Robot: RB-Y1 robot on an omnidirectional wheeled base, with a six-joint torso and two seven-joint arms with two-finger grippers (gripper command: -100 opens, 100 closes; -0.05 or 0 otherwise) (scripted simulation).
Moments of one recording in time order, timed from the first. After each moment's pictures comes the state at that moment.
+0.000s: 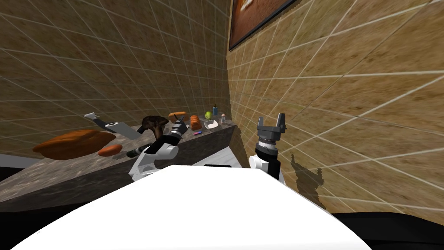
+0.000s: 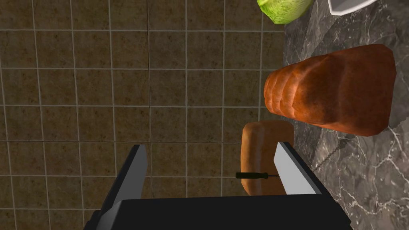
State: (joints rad) left arm 0.31 0.25 0.13 -2.27 0.18 0.37 0.12; right arm 0.46 -0.03 0.01 -2.36 -0.02 -0.53 -0.16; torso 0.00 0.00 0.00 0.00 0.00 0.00
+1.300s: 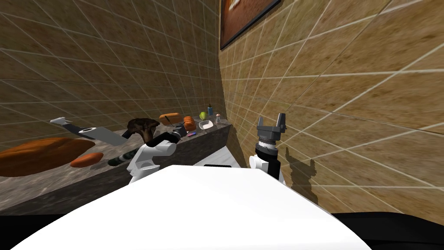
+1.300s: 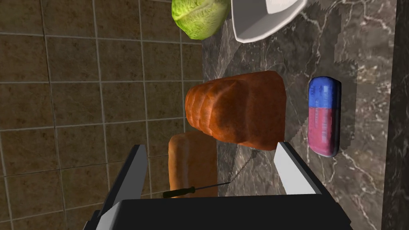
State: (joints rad) left arm 0.25 0.29 0.19 -2.24 0.23 0.74 0.23; right arm 0.46 -0.03 0.01 -2.36 -0.02 -0.53 -0.16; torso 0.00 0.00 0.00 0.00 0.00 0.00
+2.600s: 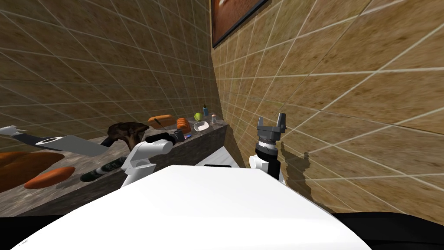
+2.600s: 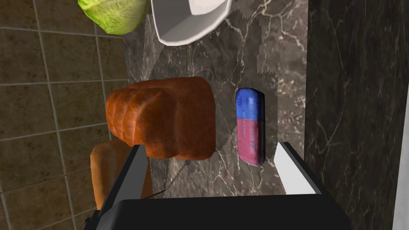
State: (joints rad) left arm 0.23 0.33 0.25 -2.21 0.30 1.06 0.34; right arm 0.46 -0.03 0.01 -2.36 -0.02 -0.53 -0.16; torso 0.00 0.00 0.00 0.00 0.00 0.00
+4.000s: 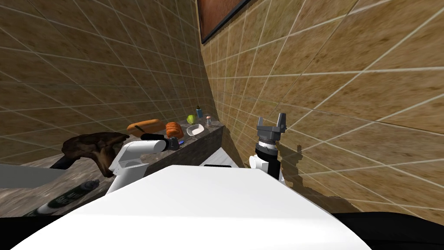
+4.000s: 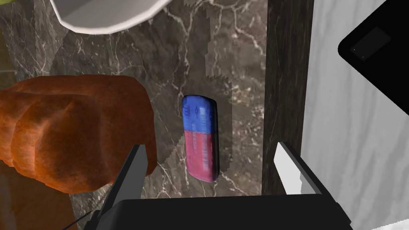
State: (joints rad) left arm 0.23 0.38 0.35 -2.17 0.41 1.43 0.48; right arm 0.46 -0.03 0.01 -2.36 -0.02 -0.53 -0.16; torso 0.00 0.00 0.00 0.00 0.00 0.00
